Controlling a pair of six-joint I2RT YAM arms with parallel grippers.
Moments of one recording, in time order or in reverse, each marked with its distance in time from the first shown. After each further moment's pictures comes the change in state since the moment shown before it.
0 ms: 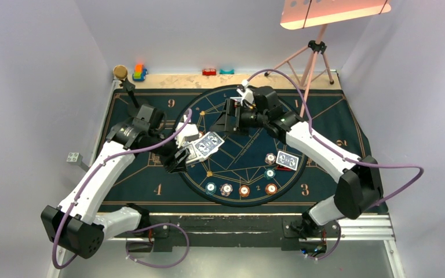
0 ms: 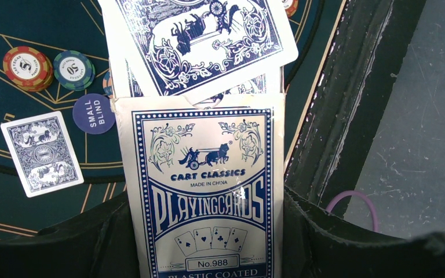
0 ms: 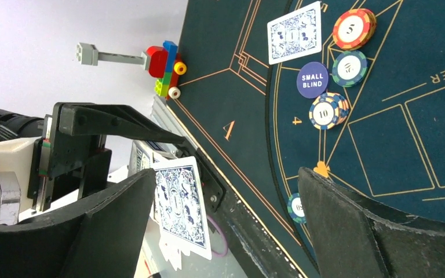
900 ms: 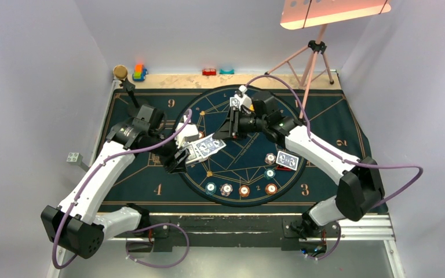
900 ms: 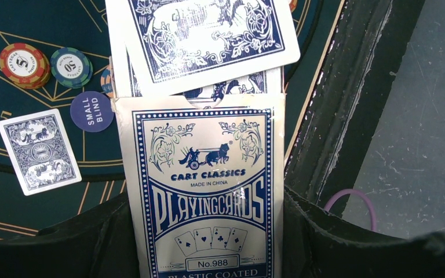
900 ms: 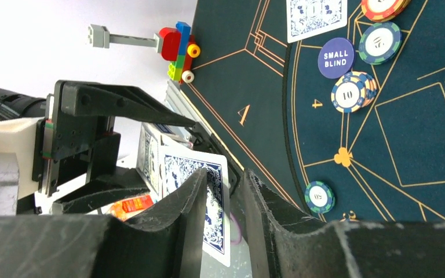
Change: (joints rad) left arm 0.000 0.000 0.000 -0.007 -0.002 0.000; right arm 0.032 -0.003 -0.061 0.059 -0.049 0.060
